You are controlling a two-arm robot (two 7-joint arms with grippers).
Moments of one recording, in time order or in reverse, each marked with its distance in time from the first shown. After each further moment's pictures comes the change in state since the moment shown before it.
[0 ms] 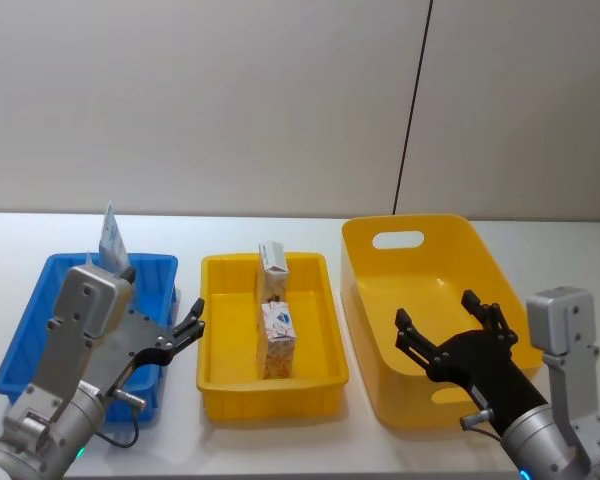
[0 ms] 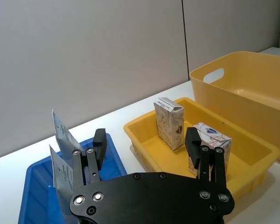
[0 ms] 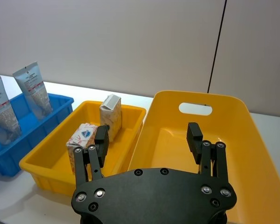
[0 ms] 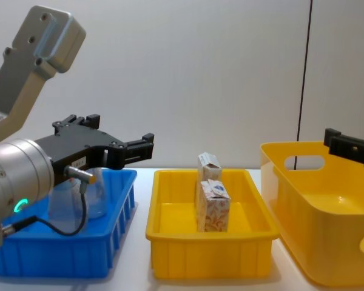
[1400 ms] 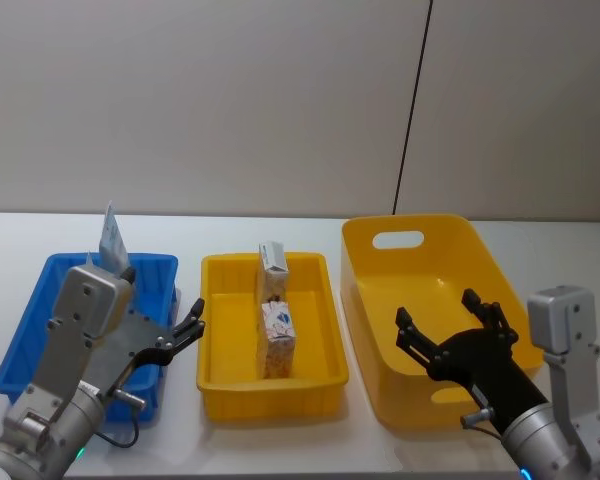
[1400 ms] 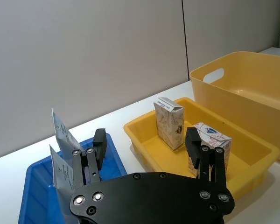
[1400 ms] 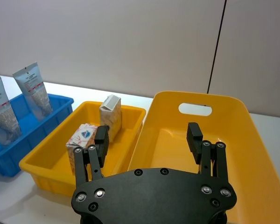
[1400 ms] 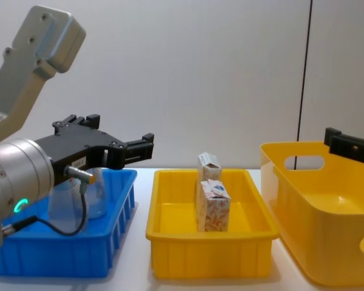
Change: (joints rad) left arm 0.000 0.000 0.000 0.000 0.000 0.000 0.000; right arm 0.001 0.000 0.001 0.000 0.000 0.000 0.001
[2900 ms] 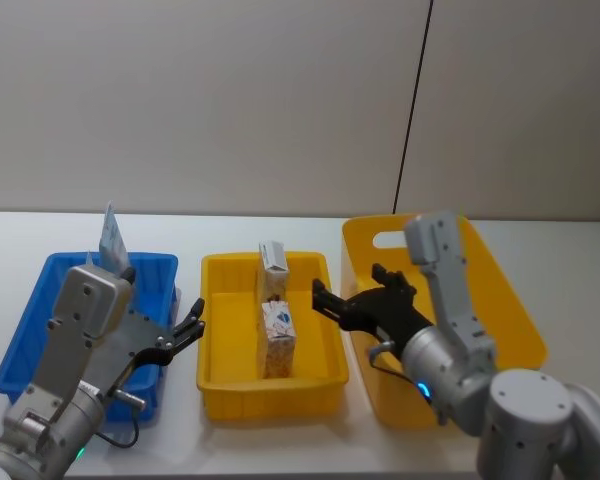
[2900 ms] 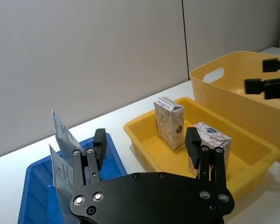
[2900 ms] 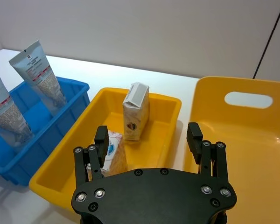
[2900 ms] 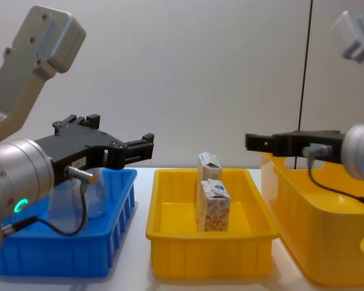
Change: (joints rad) left arm 0.000 0.000 0.000 0.000 0.000 0.000 0.000; right arm 0.327 -0.161 -0.101 0.256 -0.023 0.286 0.026
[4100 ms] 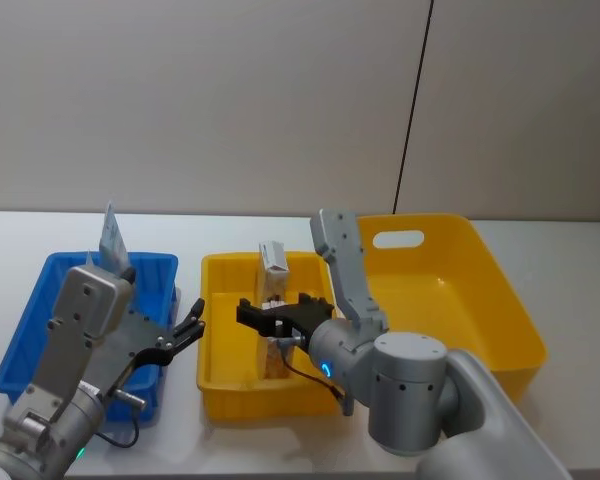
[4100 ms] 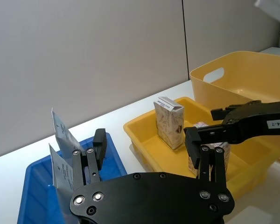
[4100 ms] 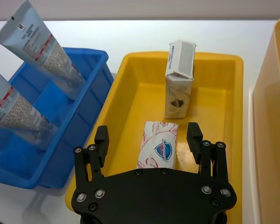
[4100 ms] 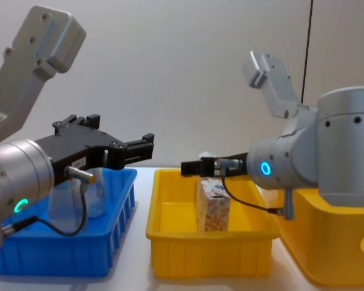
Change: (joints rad) left arm 0.000 0.000 0.000 0.000 0.000 0.000 0.000; right arm 0.171 -0.236 -0.016 0.277 0.004 0.192 -0.098
